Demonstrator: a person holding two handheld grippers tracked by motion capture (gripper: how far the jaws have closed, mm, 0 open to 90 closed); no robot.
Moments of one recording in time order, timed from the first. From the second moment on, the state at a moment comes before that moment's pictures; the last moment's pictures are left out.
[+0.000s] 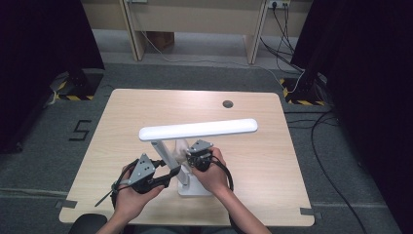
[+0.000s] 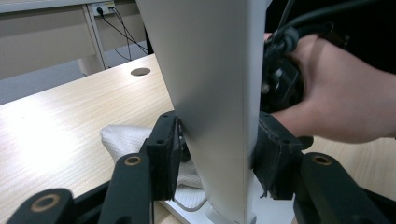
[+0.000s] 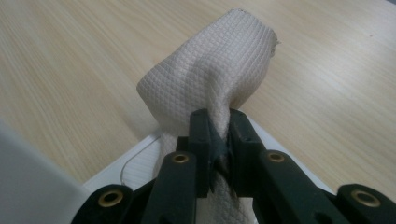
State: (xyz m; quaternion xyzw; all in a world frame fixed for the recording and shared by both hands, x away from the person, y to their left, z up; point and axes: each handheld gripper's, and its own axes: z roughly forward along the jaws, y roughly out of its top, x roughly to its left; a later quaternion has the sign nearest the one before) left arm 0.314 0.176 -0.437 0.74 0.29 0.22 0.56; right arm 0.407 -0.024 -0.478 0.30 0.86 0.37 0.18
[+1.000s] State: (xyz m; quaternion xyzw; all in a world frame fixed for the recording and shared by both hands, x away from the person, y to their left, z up) left arm 0.314 0.176 -0.438 0.74 0.29 0.23 0.56; right arm 0.412 -0.106 -0.485 0.38 0.84 0.30 0.25
